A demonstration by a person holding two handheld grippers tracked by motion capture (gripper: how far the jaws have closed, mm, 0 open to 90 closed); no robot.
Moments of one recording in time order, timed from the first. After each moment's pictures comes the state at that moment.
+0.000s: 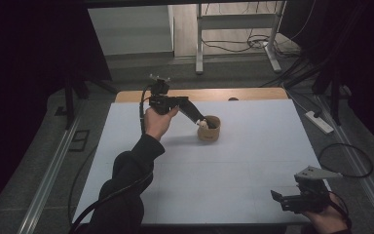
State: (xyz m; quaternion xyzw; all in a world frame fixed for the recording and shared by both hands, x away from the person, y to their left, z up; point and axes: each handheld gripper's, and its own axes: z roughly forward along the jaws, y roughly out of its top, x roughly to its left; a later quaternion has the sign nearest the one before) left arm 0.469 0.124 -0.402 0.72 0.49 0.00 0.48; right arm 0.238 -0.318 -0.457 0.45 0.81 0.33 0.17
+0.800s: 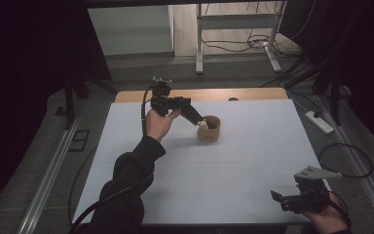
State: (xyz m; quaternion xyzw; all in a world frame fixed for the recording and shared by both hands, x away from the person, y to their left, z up) left arm 0.468 0.119 -0.407 0.73 0.49 0.04 0.47; right arm 0.239 -0.318 -0.457 0.45 0.81 0.33 0.17
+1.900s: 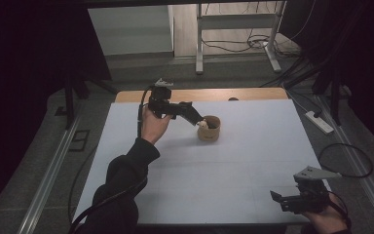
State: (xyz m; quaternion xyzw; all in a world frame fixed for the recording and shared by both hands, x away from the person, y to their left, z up) left arm 0.448 0.119 -0.397 0.77 0.43 0.16 0.44; right arm 0.238 -0.317 -0.457 0.44 0.82 0.33 0.17
